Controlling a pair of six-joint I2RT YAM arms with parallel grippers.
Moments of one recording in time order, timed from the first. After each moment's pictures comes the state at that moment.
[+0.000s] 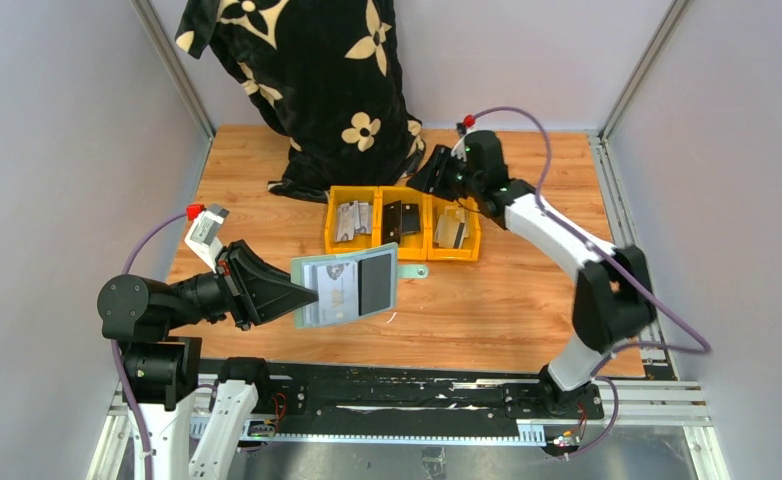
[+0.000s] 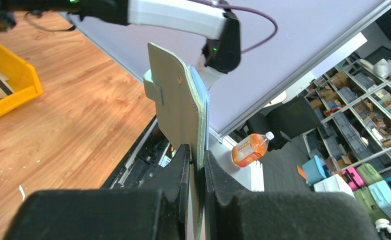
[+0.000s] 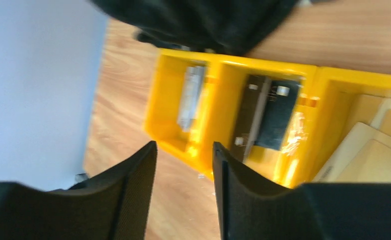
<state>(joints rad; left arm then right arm) -0.02 0.46 1.01 -0.24 1.23 -0.99 0.46 1.72 1.30 -0.09 -0.28 0.67</state>
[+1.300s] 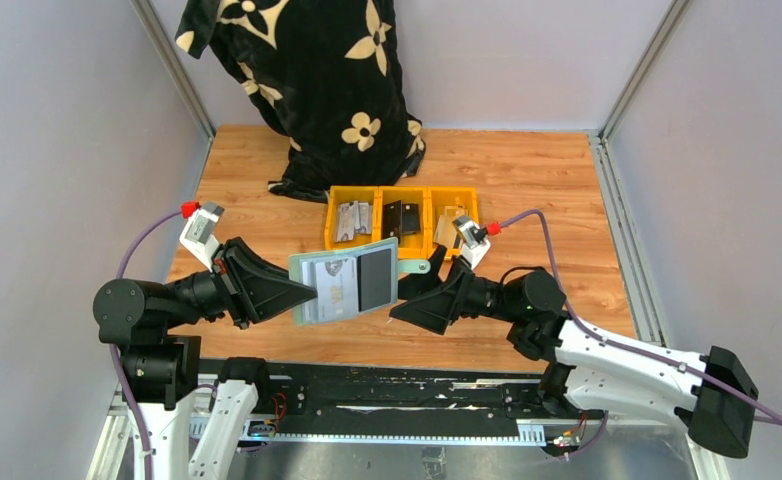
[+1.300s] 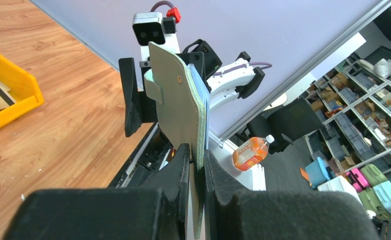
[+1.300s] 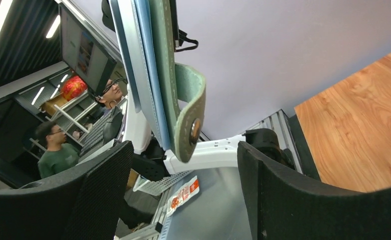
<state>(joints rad) -0.02 0.46 1.02 -0.17 1.22 -1.02 1.02 0.87 0.52 0.77 -0.41 0.94</state>
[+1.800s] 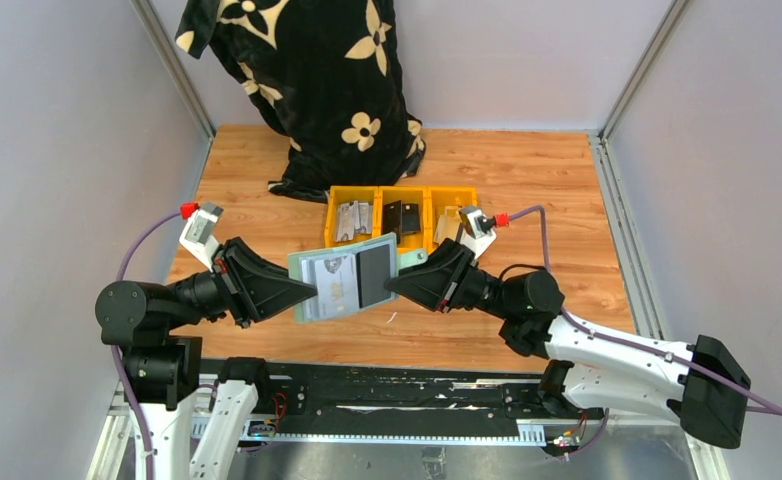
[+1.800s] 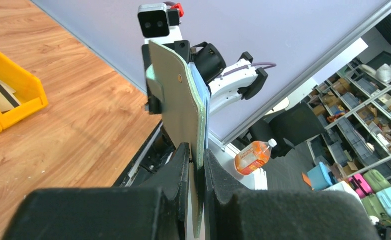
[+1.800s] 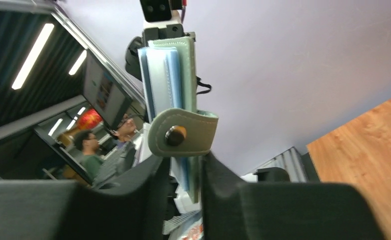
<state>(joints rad) -0.02 0.46 1.00 -0.16 1.19 -1.03 1.05 0.97 0.53 0.99 -0.30 1.01</state>
